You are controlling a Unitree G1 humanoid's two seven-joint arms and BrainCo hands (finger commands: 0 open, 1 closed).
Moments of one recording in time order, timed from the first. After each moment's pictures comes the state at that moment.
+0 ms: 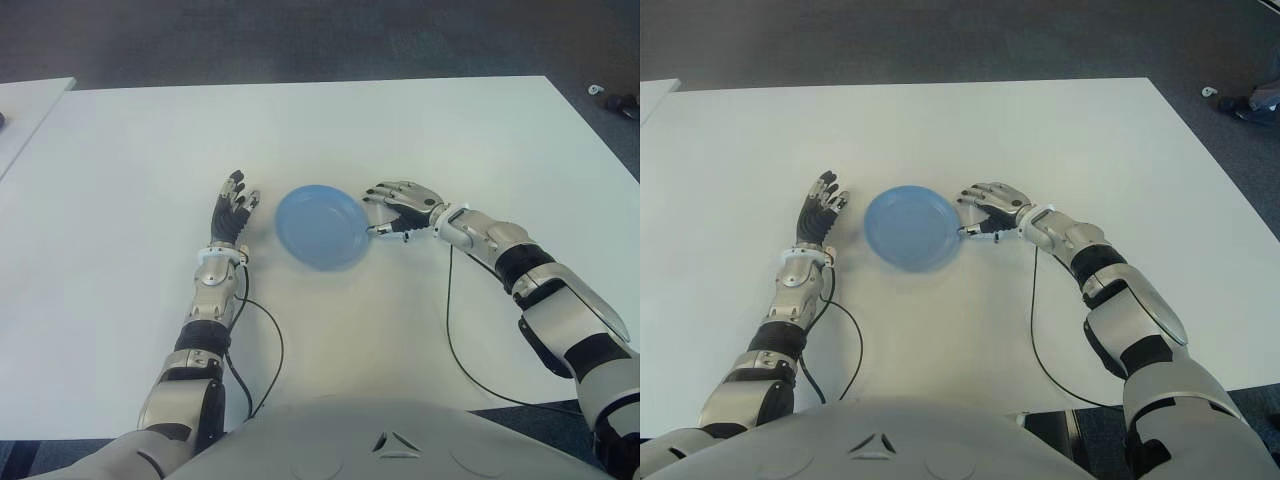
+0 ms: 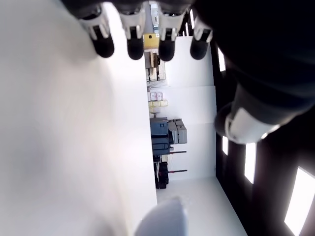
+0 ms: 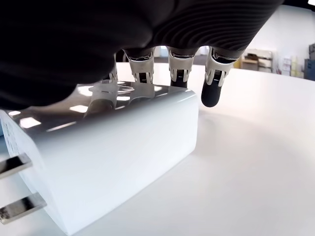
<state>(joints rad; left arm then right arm) -0.21 0.11 0.10 0.67 -0.03 -0.35 -0.01 -0.71 -0.51 0.68 0.99 -0.94 -0.55 -0.22</state>
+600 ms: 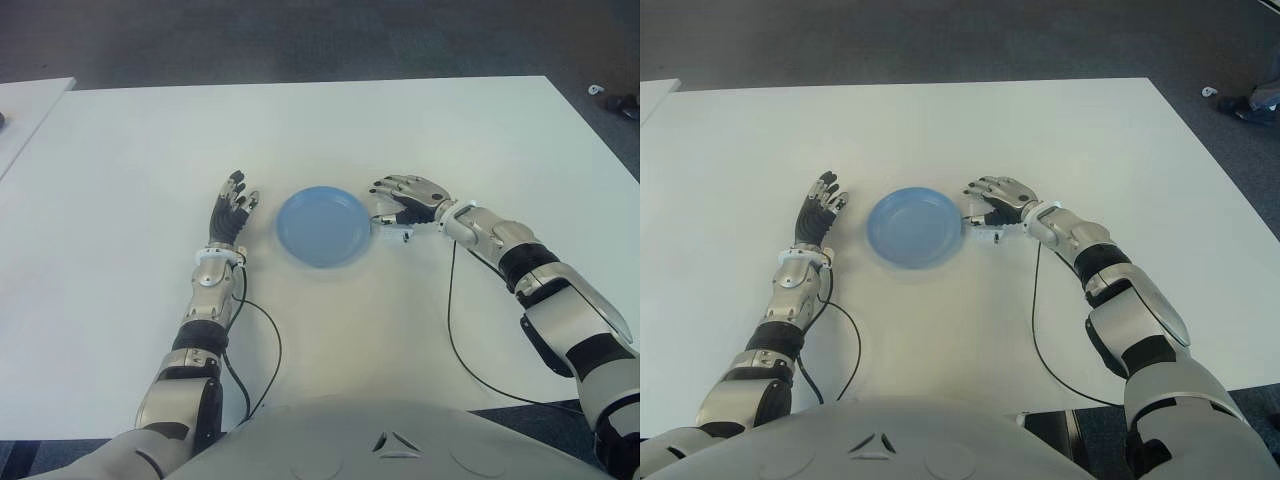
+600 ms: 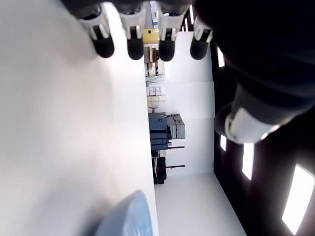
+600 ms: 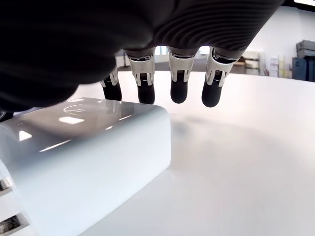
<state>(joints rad) -0.21 0.12 0.10 0.70 -0.05 -0.38 -0.04 -0.71 -0.52 0.64 0.99 -0.90 -0.54 -0.20</state>
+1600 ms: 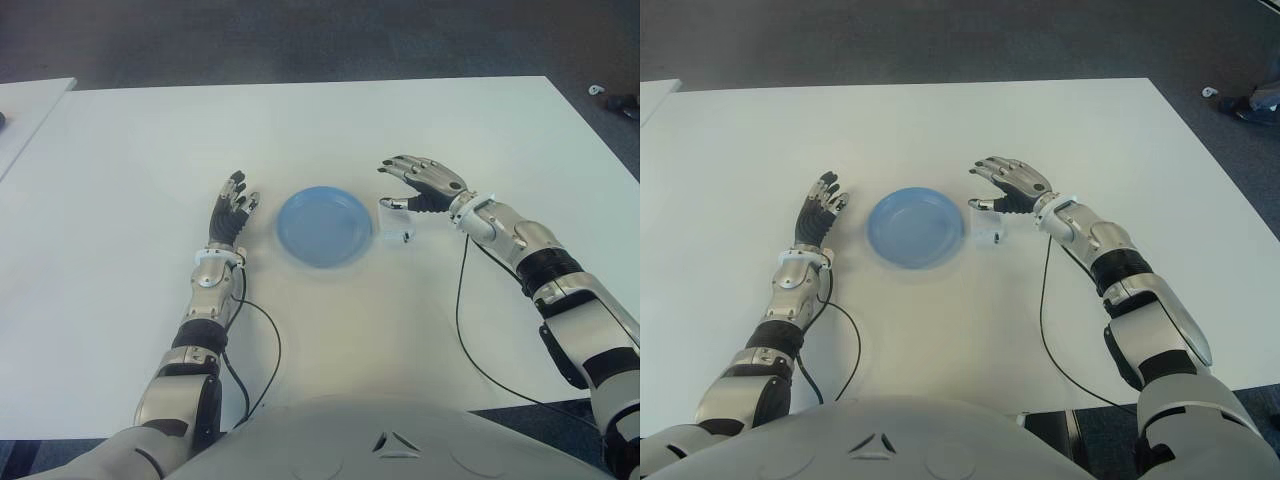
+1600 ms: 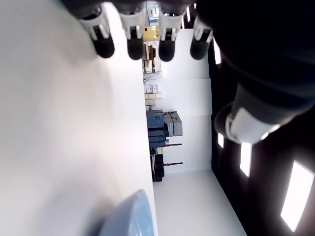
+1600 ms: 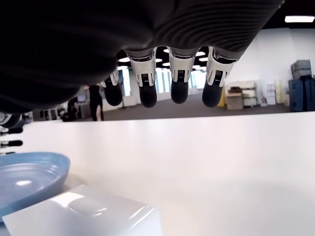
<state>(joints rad) -0.23 0.14 0.10 0.77 -0.05 -0.43 -0.05 -0.62 -0.61 0.51 0.78 -0.79 -0.57 -0.19</state>
